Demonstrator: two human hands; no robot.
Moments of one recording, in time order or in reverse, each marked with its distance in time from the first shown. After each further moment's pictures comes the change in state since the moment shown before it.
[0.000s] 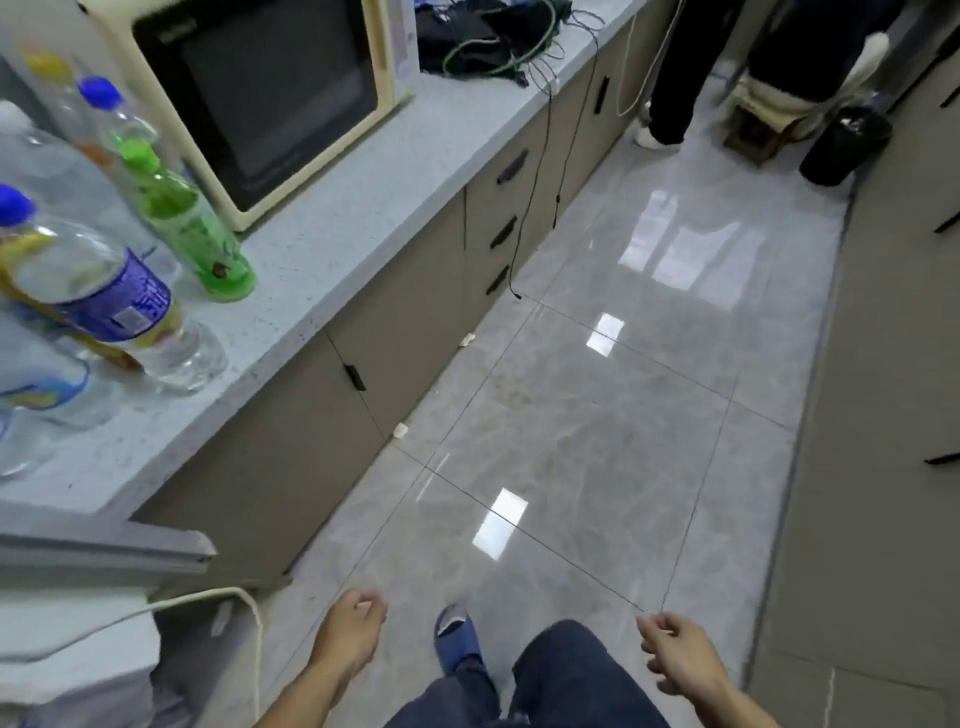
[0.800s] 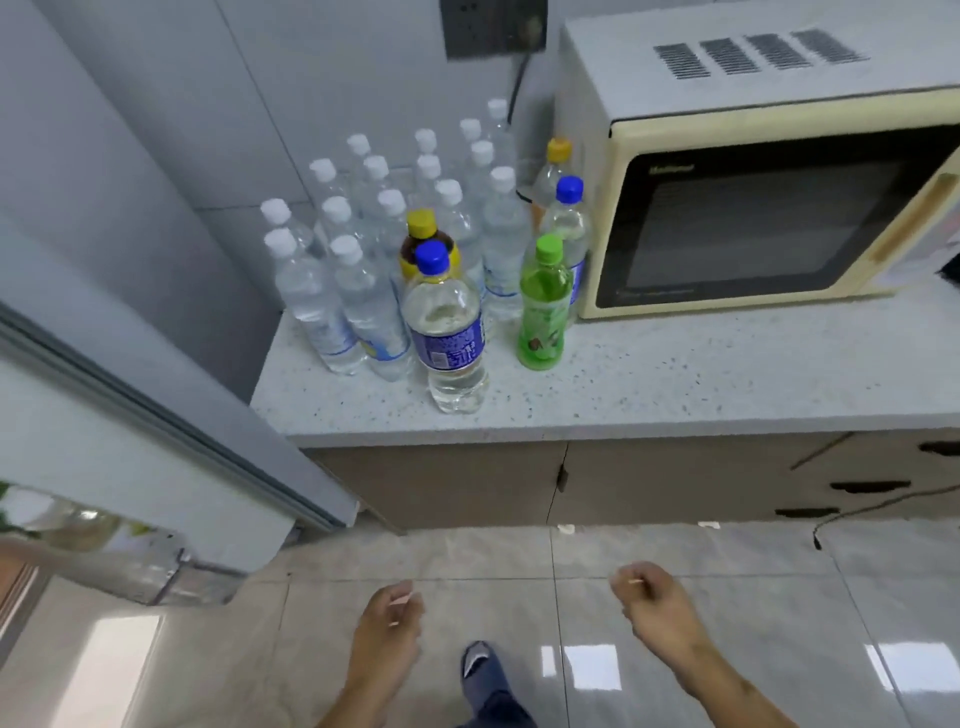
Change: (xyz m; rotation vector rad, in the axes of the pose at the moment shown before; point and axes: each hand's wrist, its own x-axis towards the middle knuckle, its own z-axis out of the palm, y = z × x) left_hand -0.004 0.111 -0.003 -0.963 0.731 -0.254; right_hand 0.099 -0.403 0.171 -0.669 -0.628 -0.762
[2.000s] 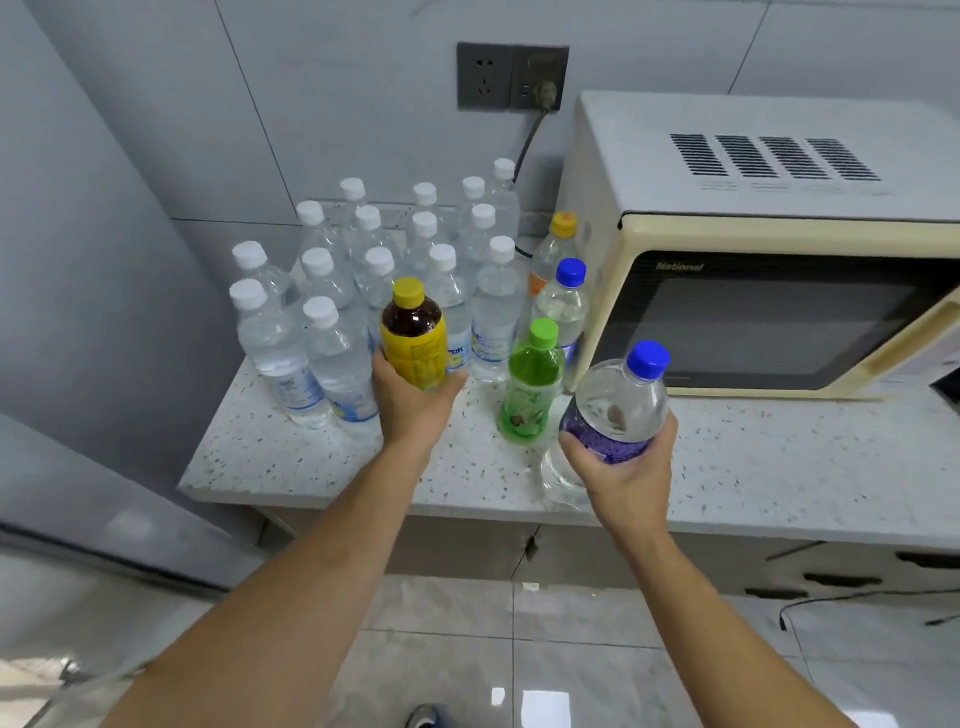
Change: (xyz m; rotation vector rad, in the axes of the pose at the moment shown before) left_hand 0.095 0.320 0.072 -0.236 0.163 0.478; right_hand 0.070 -0.243 -0.030 0.329 0.318 -0.729
